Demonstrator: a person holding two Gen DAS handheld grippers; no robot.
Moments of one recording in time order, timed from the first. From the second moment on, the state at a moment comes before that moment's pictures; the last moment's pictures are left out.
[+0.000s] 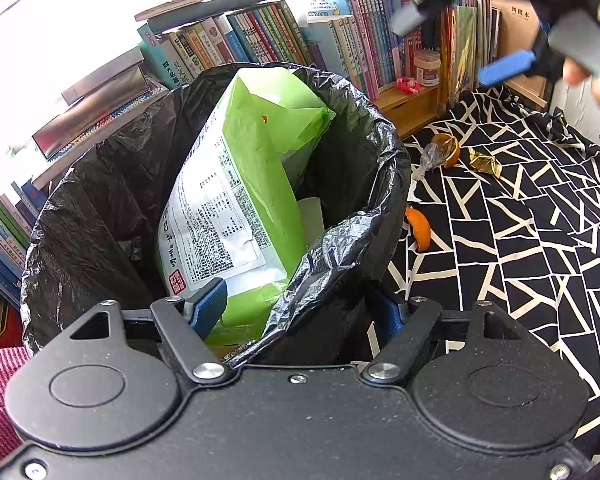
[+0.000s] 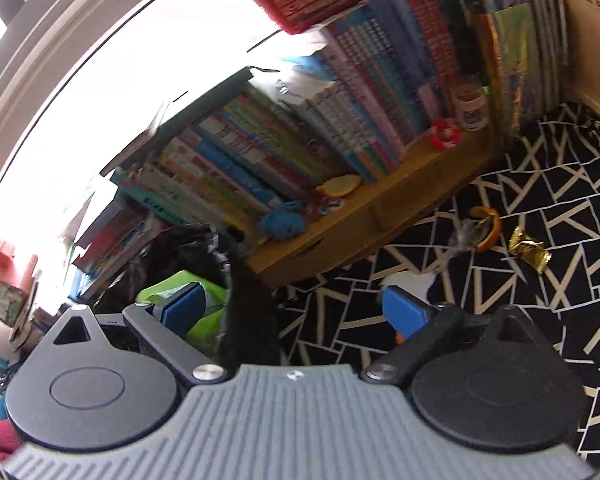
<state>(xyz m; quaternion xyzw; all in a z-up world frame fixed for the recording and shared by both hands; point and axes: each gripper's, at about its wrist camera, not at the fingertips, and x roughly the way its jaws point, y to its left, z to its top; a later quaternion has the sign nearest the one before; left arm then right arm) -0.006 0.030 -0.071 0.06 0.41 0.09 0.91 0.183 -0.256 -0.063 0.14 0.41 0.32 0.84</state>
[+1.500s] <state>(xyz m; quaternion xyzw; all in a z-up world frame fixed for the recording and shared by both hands) -0.005 0.031 -0.071 0.07 0.41 0.09 0.90 0.223 -0.199 -0.272 0.00 0.46 0.27 0.85</state>
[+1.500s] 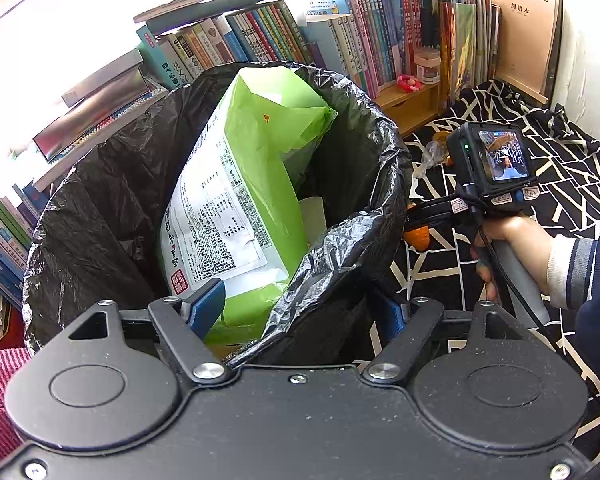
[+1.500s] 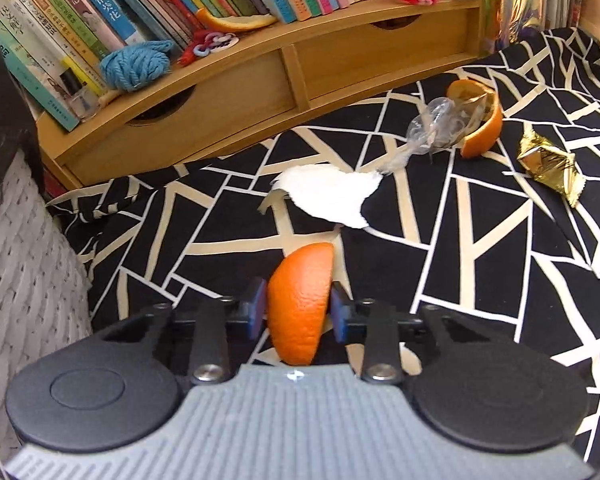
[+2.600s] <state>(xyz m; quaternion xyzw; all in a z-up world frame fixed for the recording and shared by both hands) -0.006 0.028 -0.072 0.08 0.41 0.09 0.91 0.225 -0.204 -0.275 0.02 0.45 0.26 0.85</state>
